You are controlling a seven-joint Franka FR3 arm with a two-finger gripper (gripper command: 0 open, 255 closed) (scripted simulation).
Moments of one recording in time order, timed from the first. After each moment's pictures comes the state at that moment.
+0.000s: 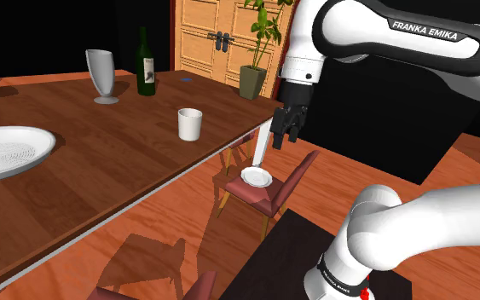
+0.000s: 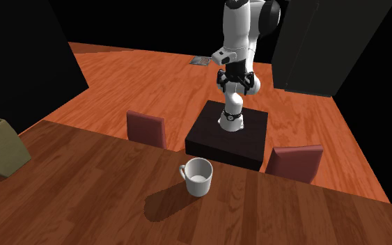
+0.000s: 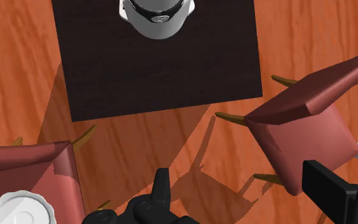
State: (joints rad) arm 0.01 -0.79 -0.02 -2.34 0.09 1.44 0.06
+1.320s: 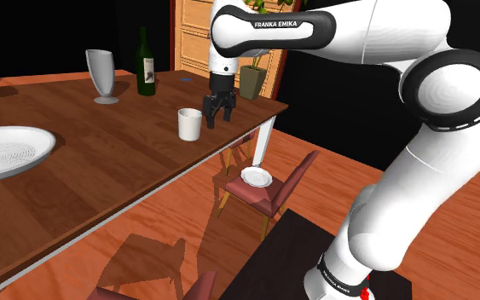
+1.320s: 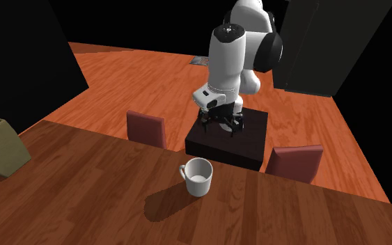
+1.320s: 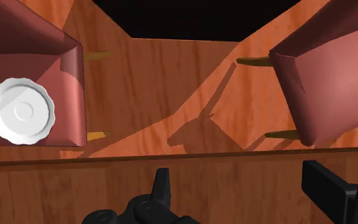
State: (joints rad) arm 0.04 -0.11 -0.01 -1.86 0.01 1.68 -0.07
